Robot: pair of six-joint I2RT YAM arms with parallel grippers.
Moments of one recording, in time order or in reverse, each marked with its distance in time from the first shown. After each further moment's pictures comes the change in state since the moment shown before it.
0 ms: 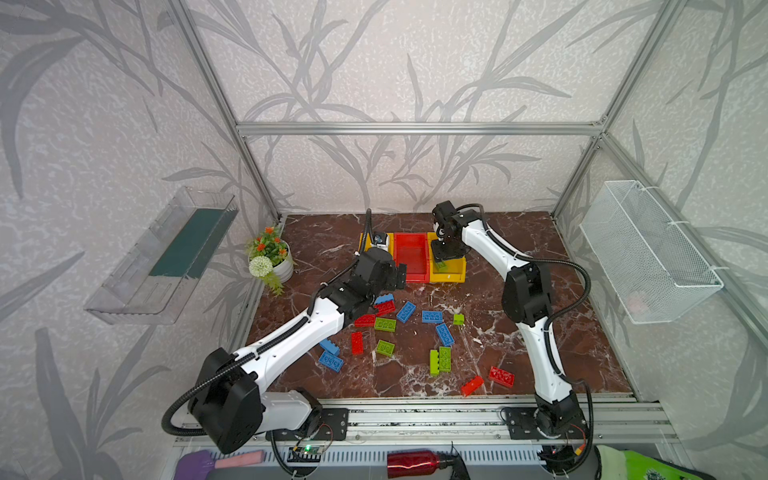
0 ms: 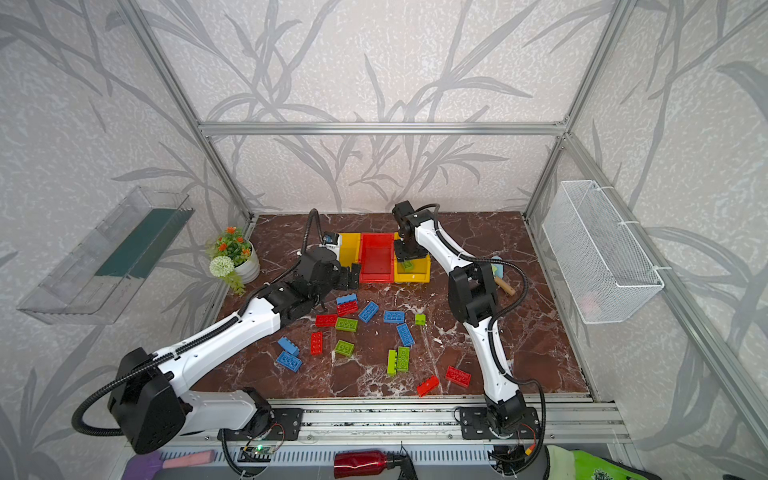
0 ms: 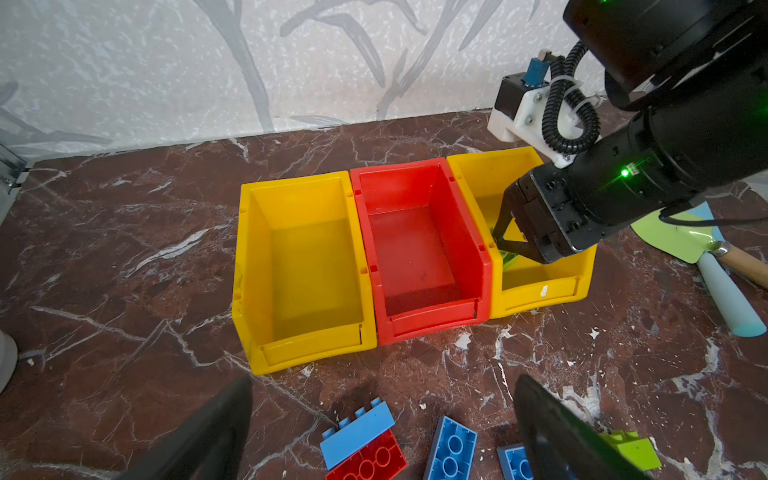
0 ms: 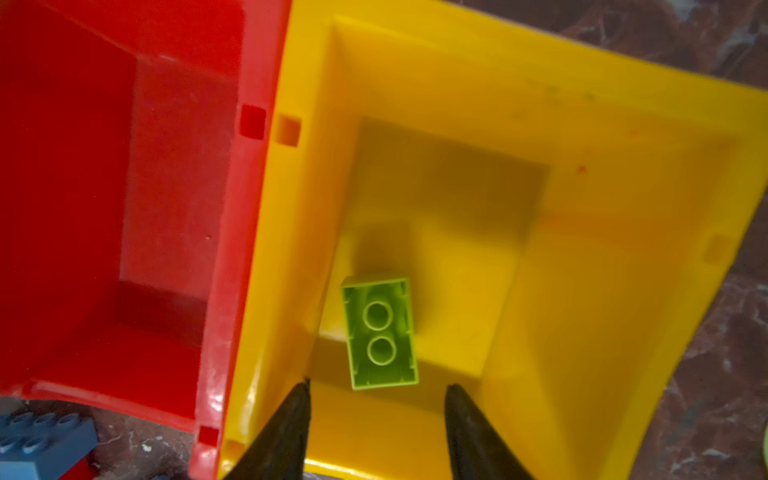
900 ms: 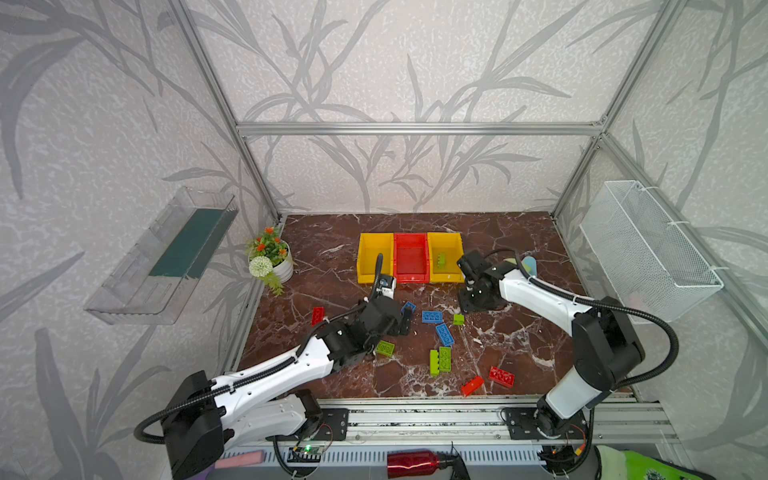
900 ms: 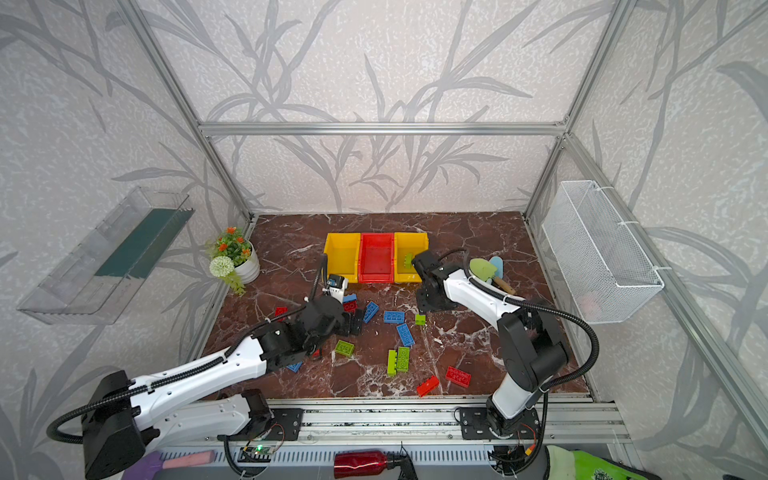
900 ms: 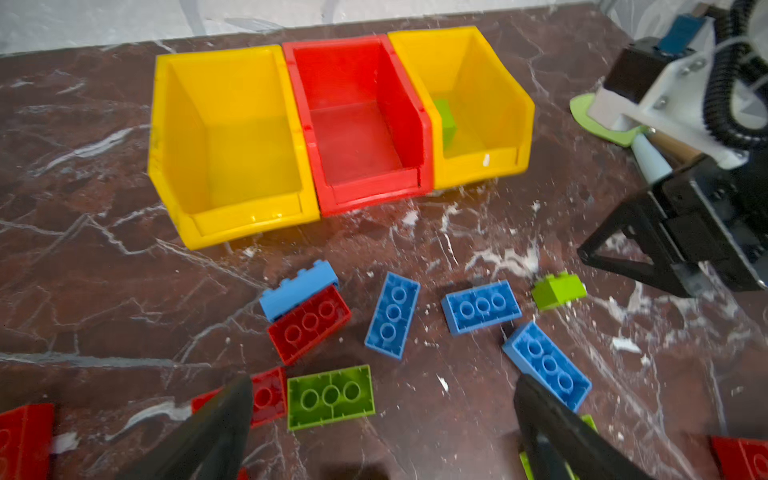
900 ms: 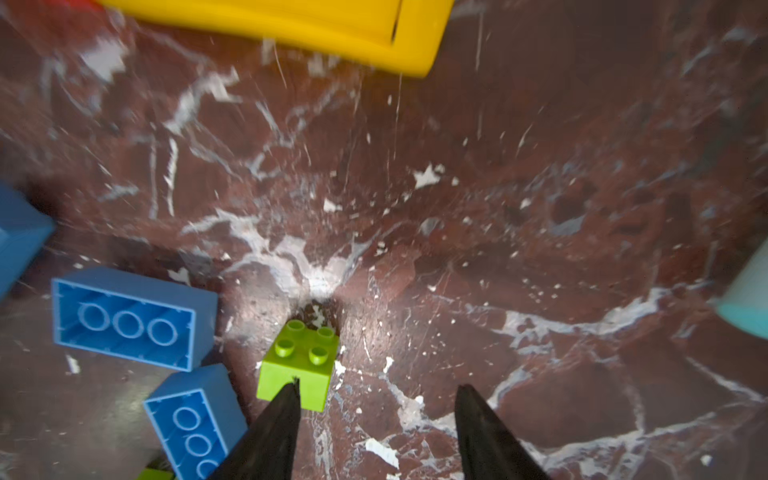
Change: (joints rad) left arm -0.331 -0.220 -0.317 -0.023 -0.122 -0.198; right arm 0.100 -0.732 -1.151 0.329 0.092 0.158
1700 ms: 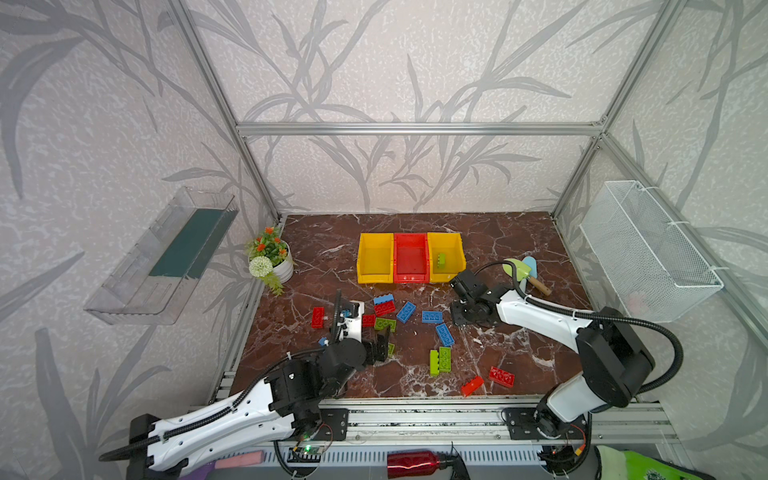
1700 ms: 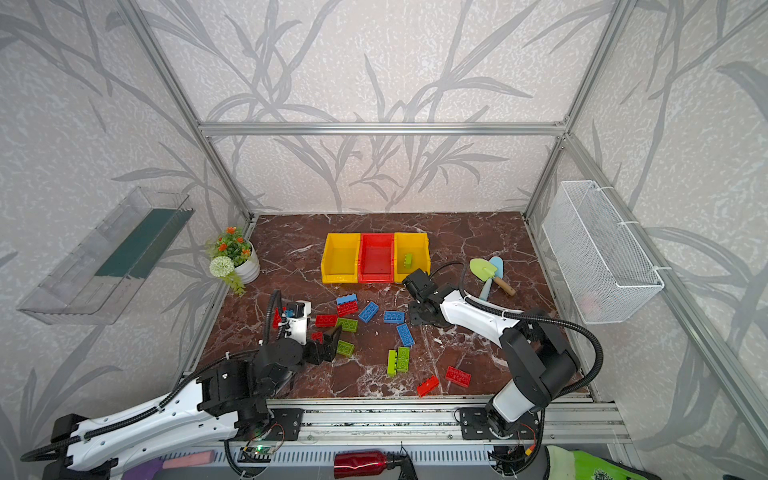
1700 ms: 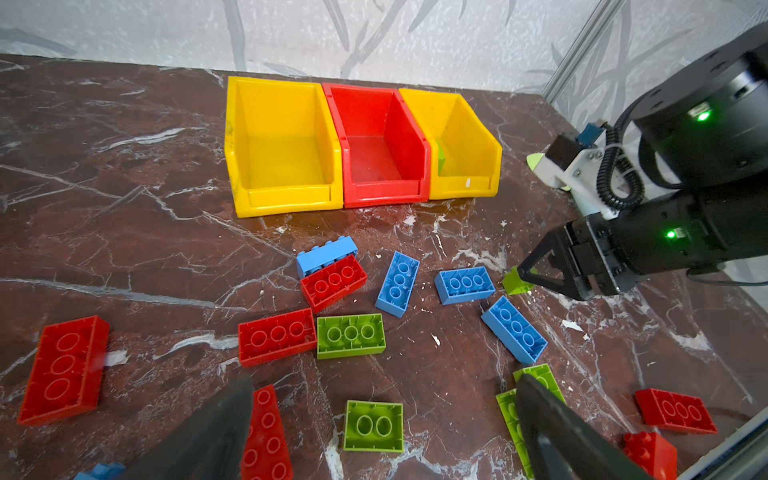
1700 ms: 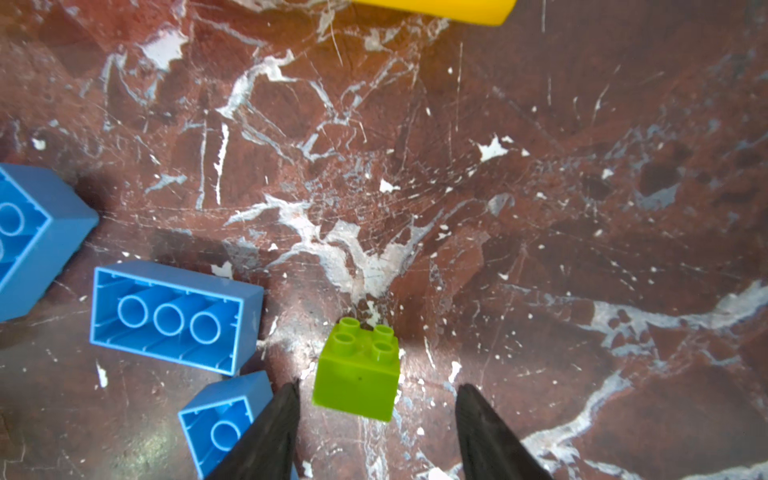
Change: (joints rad) left arm -0.154 -0.537 -0.195 -0.187 -0.185 -0.144; right arm 0.100 -0.061 -0.126 0.197 0.047 0.155
